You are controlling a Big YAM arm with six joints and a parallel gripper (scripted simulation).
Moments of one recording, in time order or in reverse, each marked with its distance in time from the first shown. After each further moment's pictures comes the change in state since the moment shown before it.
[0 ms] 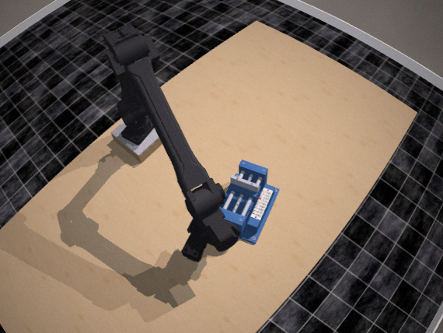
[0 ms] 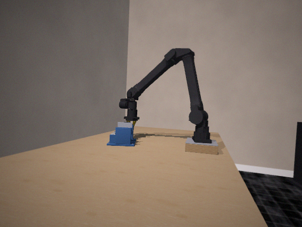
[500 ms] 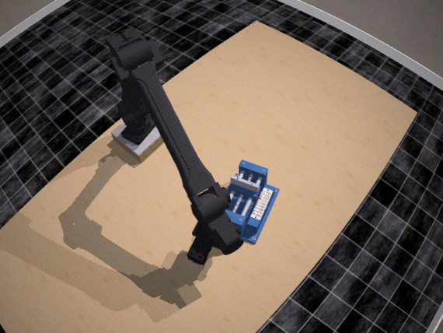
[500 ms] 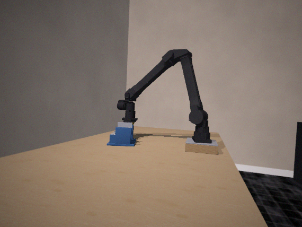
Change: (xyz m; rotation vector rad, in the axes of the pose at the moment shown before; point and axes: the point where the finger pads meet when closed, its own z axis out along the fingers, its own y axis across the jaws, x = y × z) arm 0.000 0.013 0.009 0.005 0.001 0.001
